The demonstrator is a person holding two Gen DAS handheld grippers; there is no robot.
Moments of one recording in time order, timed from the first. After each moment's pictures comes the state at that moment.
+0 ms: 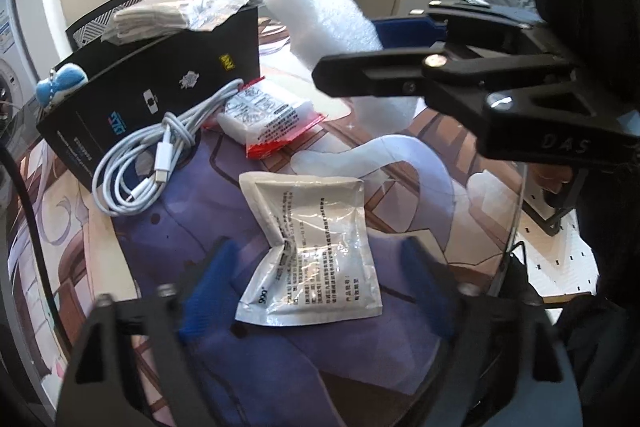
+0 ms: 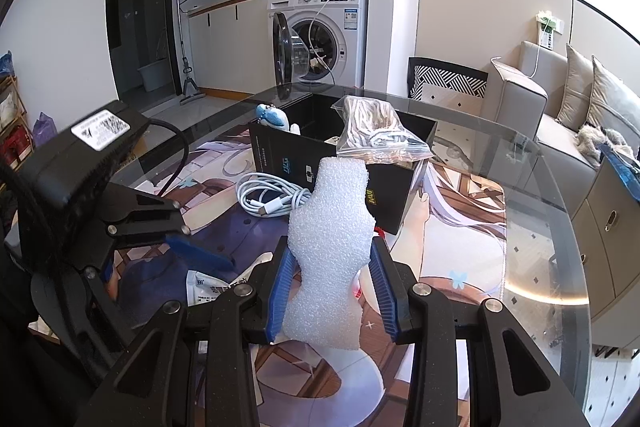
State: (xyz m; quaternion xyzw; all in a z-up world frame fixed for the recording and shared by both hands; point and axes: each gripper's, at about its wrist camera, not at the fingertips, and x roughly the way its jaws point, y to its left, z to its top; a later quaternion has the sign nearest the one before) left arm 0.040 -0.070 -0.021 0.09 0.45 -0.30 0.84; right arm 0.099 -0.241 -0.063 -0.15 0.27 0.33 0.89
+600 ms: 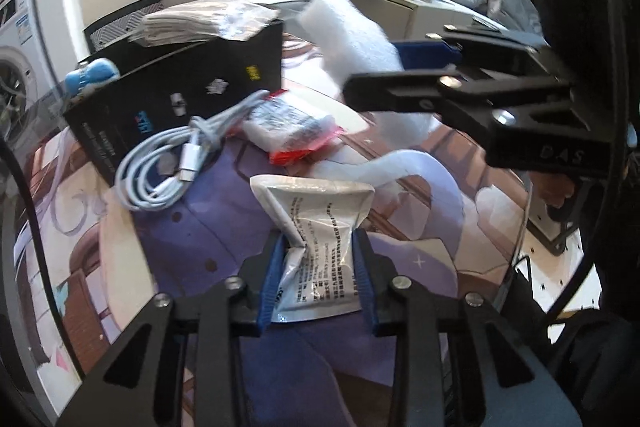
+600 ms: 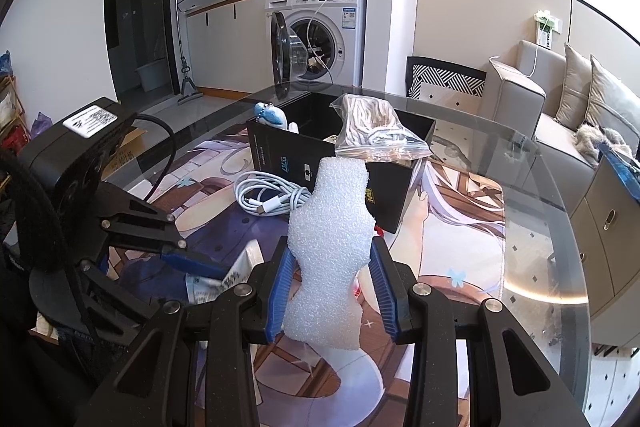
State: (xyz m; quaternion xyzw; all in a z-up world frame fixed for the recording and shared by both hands) left arm 0.033 -0.052 -0.019 0.06 0.42 -0.28 0.86; right arm 0.099 -0.241 -0.061 -0.15 0.27 0.33 0.89
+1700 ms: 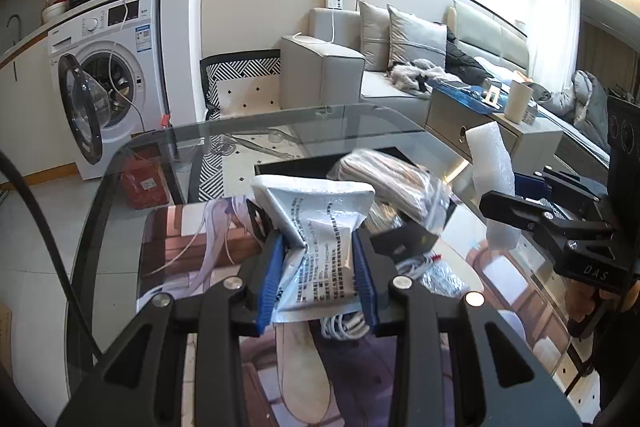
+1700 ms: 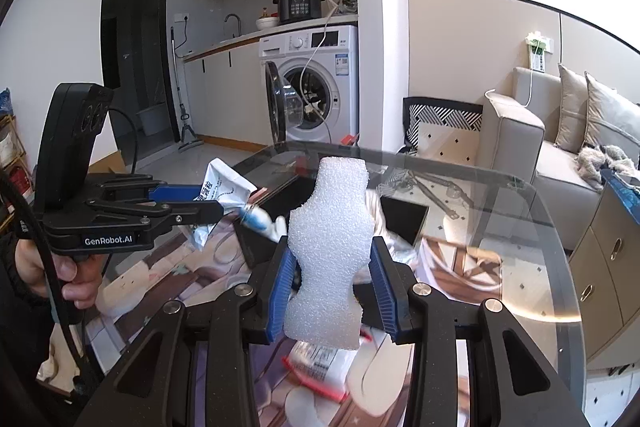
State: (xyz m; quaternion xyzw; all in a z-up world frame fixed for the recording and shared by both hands) left arm 0.094 0.046 0.055 -0.02 0.31 -0.10 0.95; right arm 0.139 -0.225 -0.010 -0.09 0.21 0.34 0.91
